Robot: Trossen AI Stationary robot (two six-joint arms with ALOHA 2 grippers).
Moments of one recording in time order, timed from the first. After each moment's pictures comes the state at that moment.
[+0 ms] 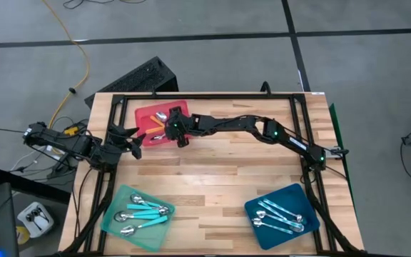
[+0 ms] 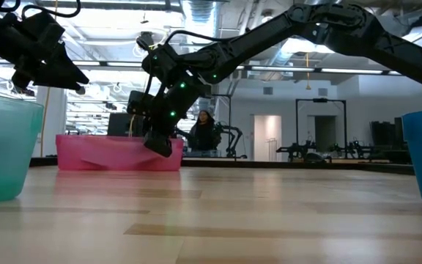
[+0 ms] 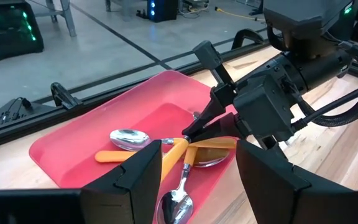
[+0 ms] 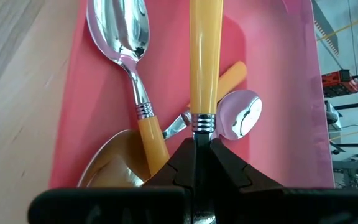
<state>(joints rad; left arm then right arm) -0.29 0.39 0.39 -0.73 -1.00 -0.77 -0.21 2.54 2.12 -0.27 0.24 -0.75</state>
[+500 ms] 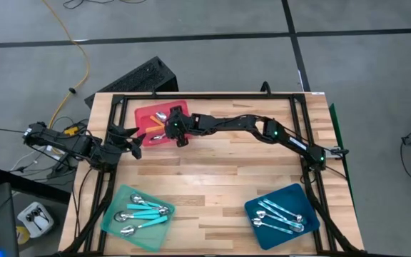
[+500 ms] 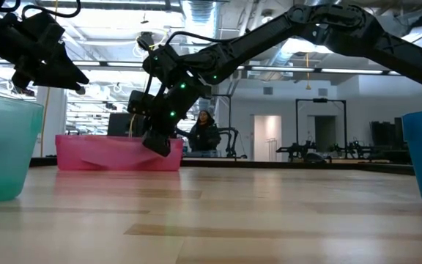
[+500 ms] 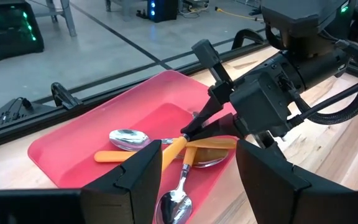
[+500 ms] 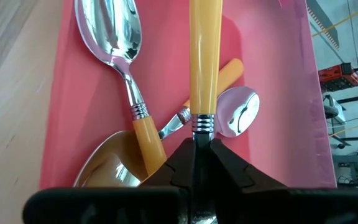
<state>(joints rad) -0.29 0.39 0.39 -0.73 -1.00 -0.77 -0.22 2.54 2.12 -0.26 0.24 -0.71</state>
